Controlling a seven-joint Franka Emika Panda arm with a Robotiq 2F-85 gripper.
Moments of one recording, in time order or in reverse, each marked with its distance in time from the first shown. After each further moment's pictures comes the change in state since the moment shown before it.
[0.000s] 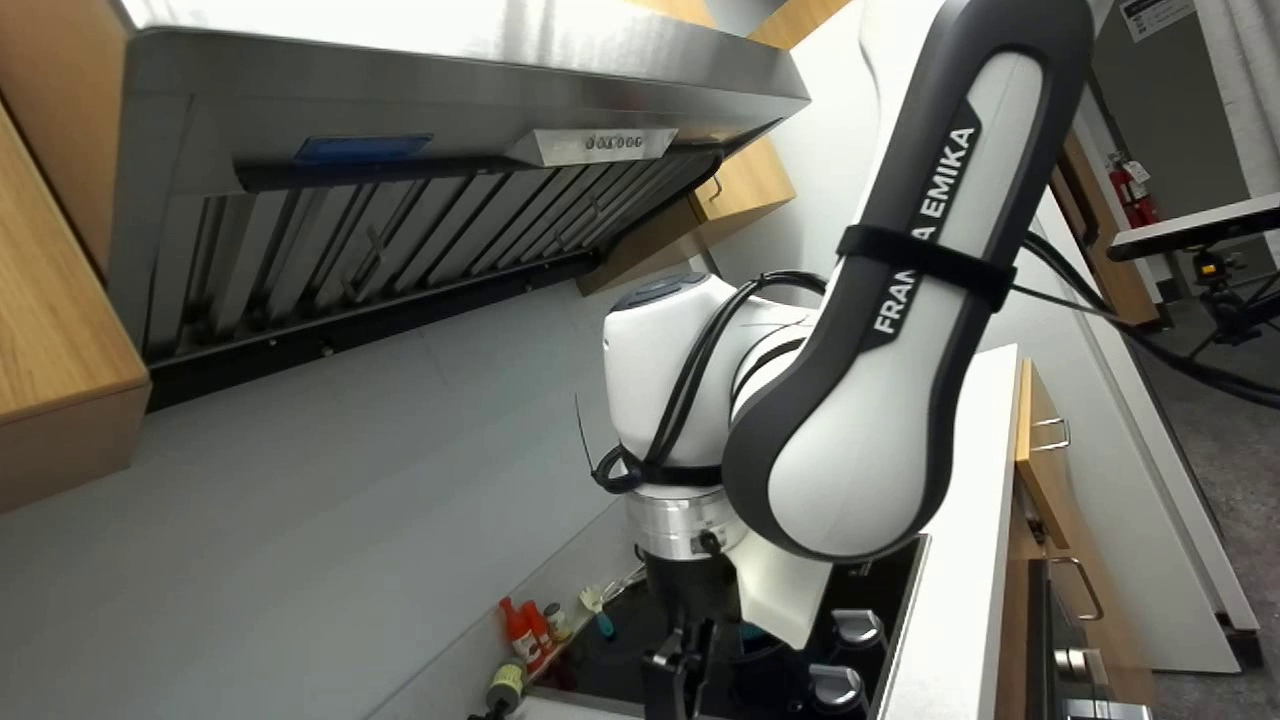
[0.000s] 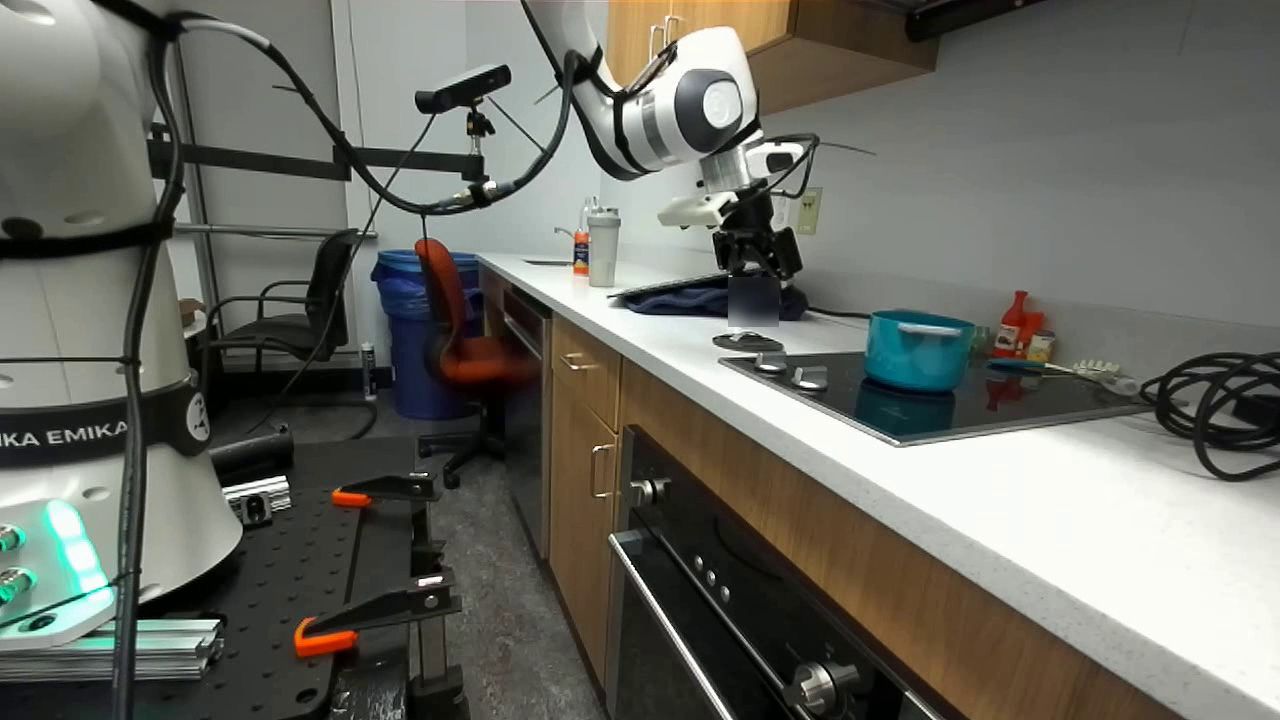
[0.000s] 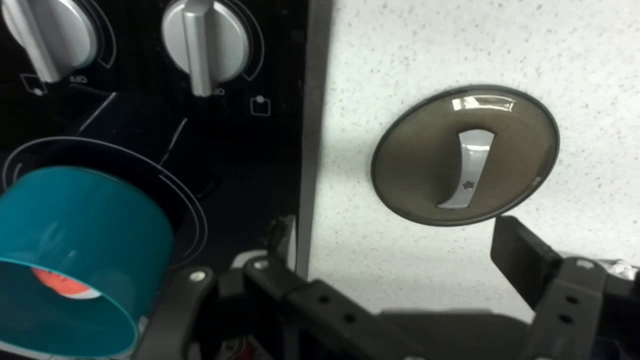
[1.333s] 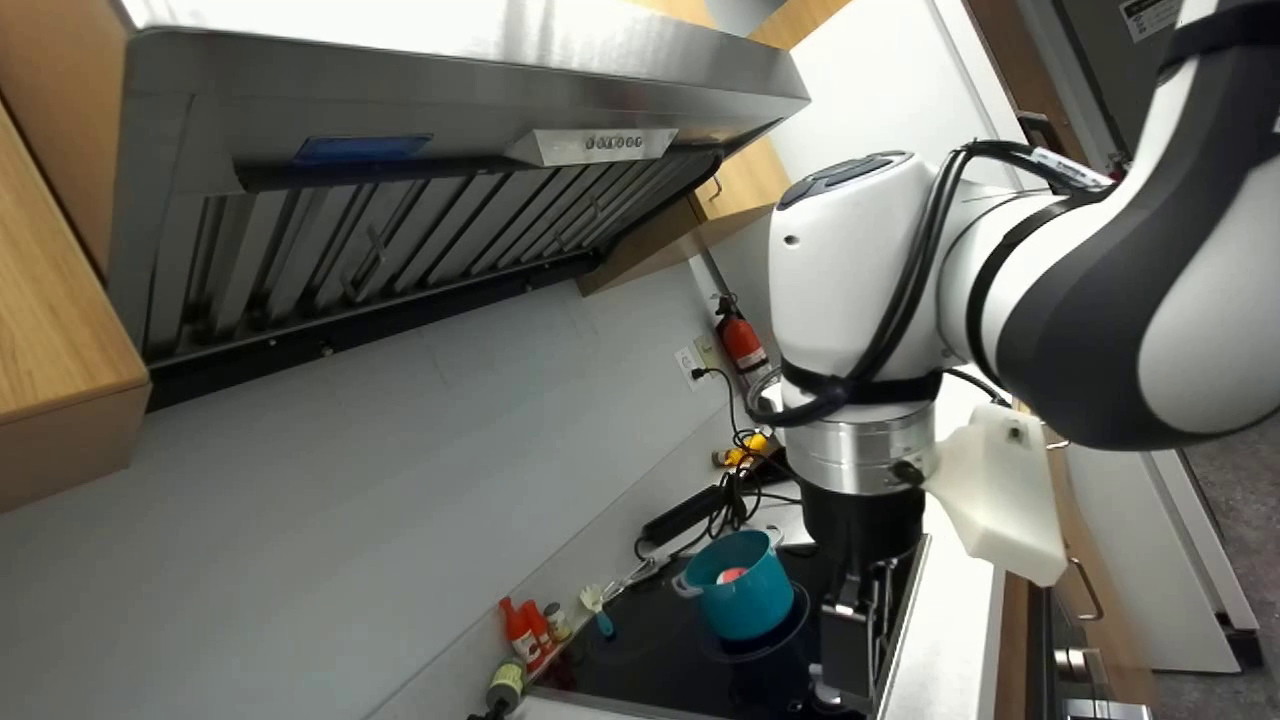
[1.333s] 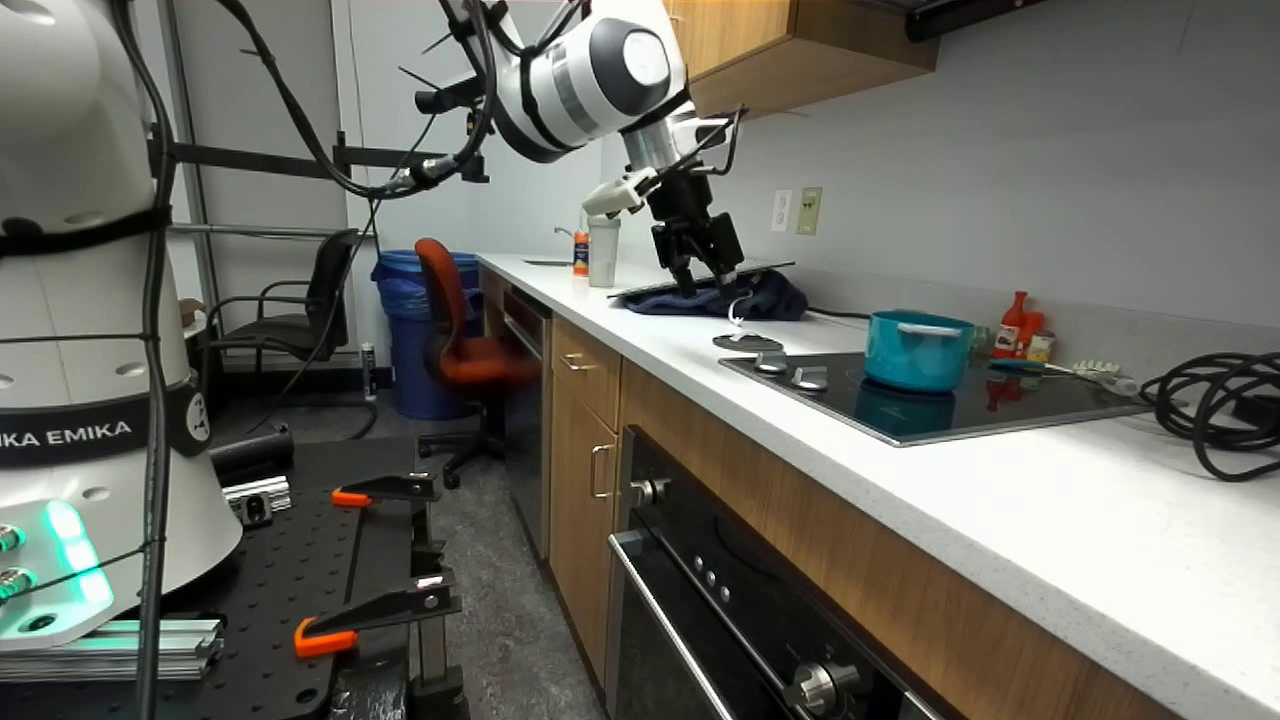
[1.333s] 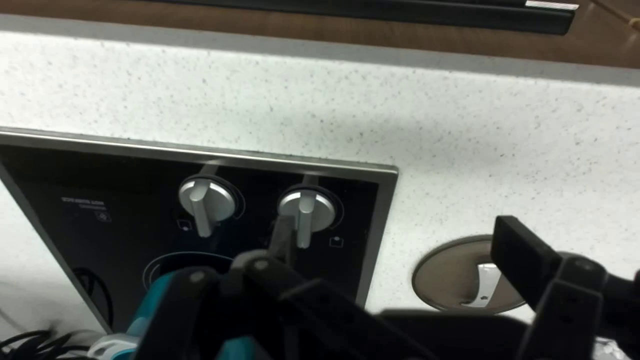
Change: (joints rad) arm 0.000 -0.342 -0.035 -0.448 -0.187 0.069 0.153
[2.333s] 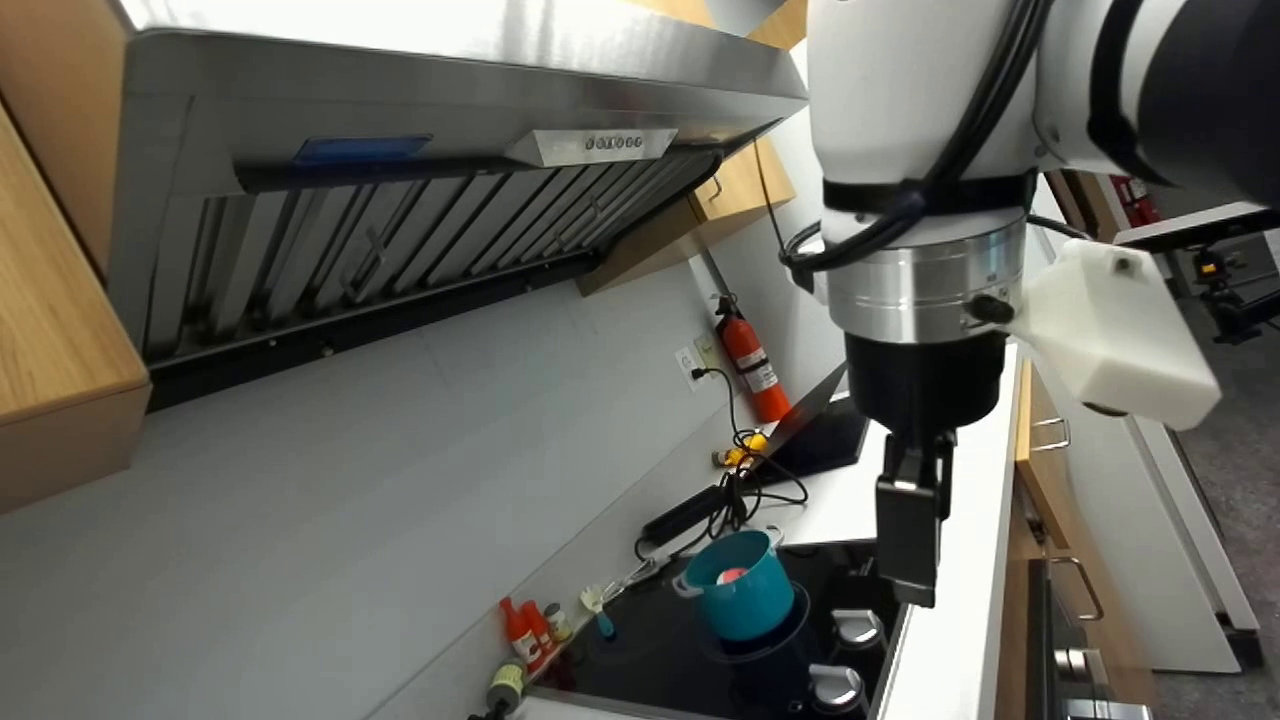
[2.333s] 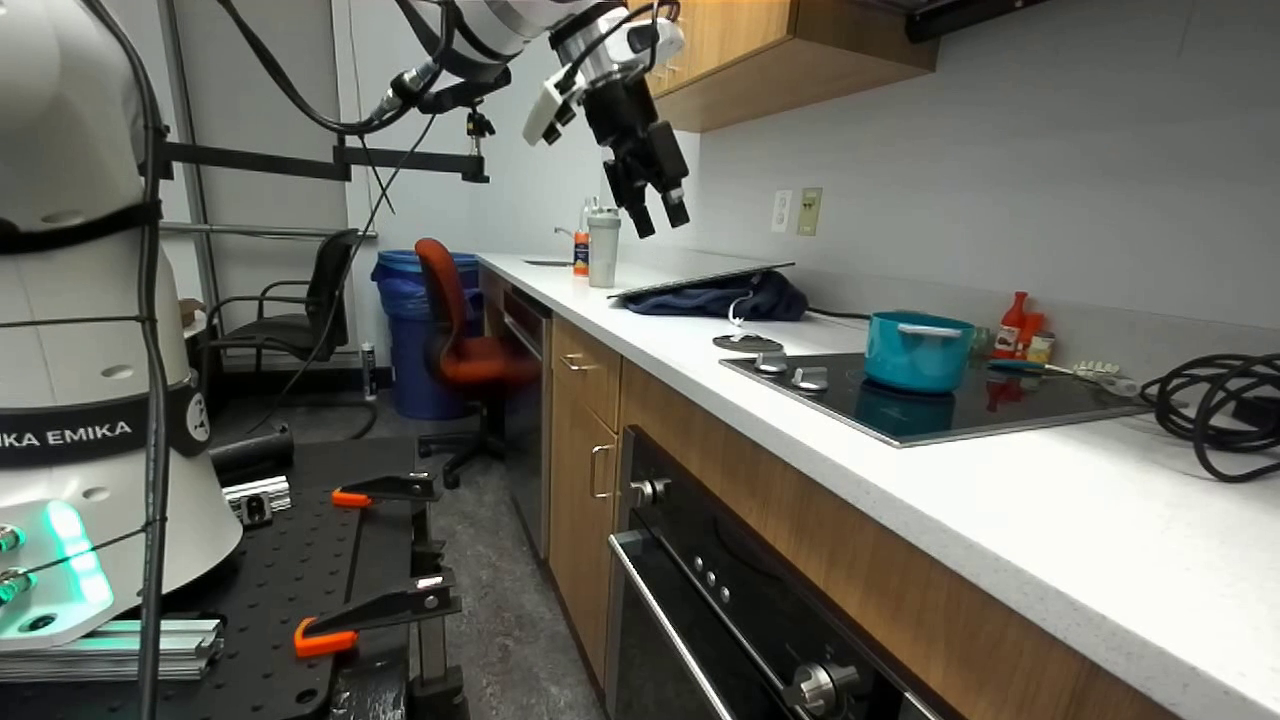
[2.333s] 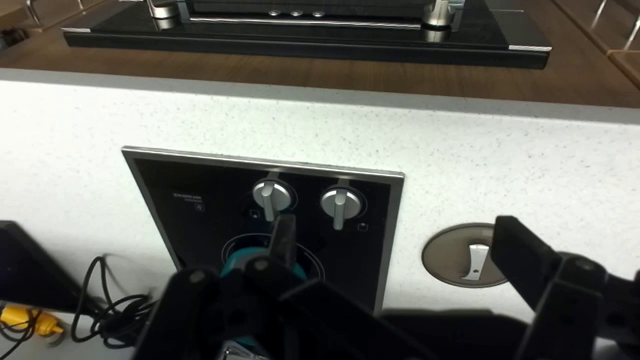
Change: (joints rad) arm -0.122 -0.343 0.219 -0.120 0.026 -0.272 0.073
